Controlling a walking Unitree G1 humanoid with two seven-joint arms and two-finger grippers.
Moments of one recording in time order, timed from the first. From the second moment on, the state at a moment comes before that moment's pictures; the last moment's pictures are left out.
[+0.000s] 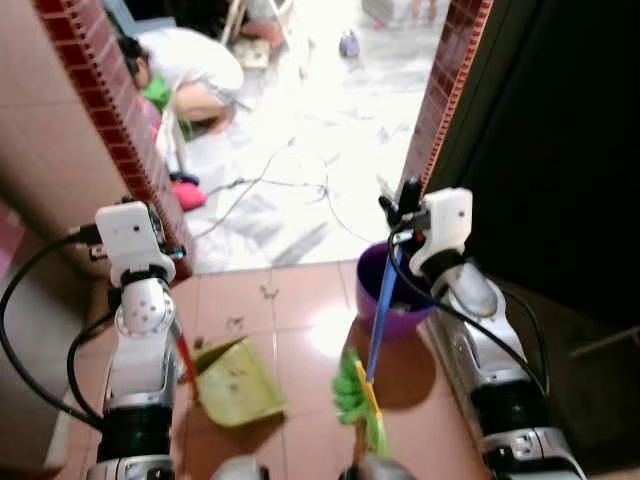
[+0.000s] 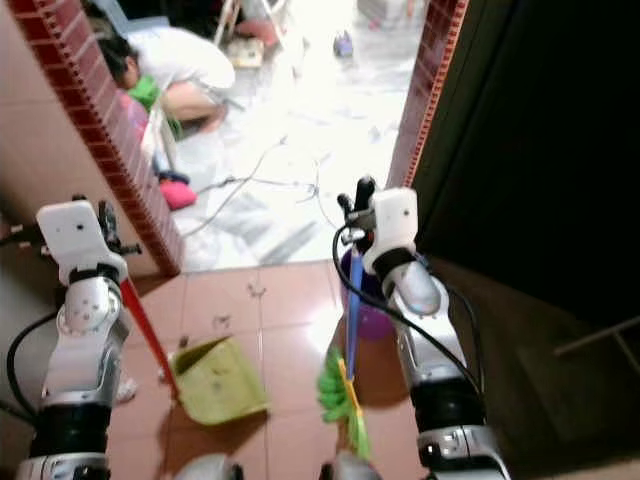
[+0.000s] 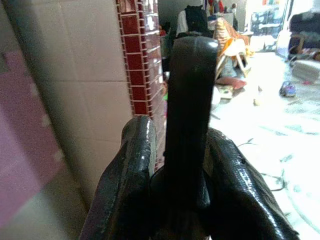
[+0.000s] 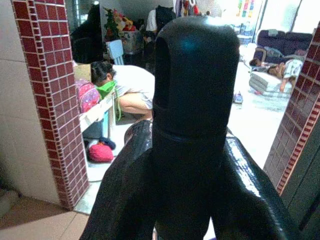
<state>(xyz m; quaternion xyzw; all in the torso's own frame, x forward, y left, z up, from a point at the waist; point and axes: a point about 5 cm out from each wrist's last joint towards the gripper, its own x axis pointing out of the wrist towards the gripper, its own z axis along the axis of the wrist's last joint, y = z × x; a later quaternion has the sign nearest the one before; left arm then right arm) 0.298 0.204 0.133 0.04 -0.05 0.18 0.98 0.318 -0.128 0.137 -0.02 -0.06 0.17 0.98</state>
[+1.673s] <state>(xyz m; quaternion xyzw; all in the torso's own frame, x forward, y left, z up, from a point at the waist) 0.294 0.212 0.132 0.07 -0.05 0.22 0.97 0.318 -0.123 0.137 -0.02 -0.06 0.19 0.98</state>
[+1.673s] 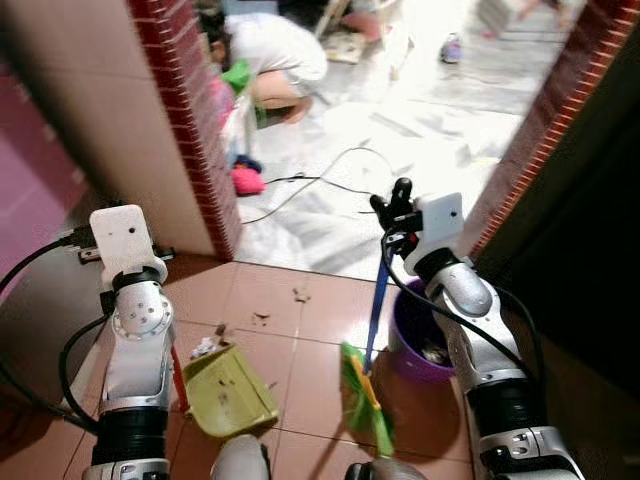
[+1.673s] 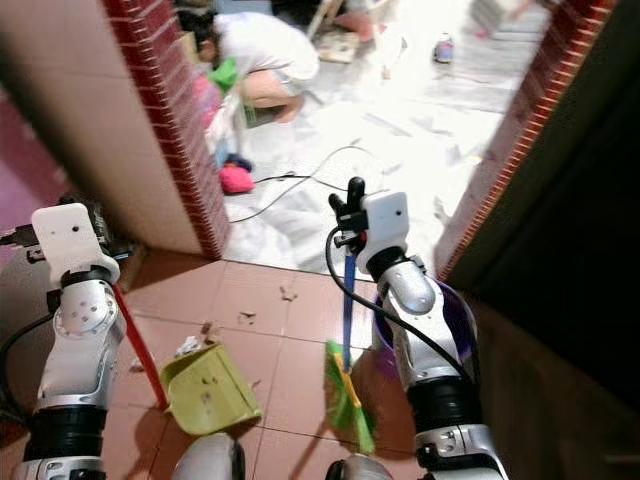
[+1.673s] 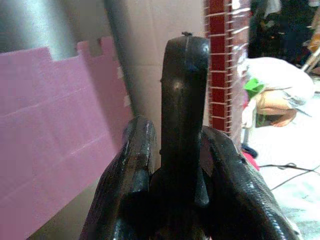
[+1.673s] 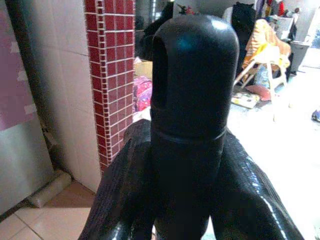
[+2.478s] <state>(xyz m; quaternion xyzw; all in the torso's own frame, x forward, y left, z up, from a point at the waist) 0.297 0.203 0.134 0.10 -0.05 0.19 0.98 0.320 -0.123 0.139 -0.01 -0.07 0.17 0.98</state>
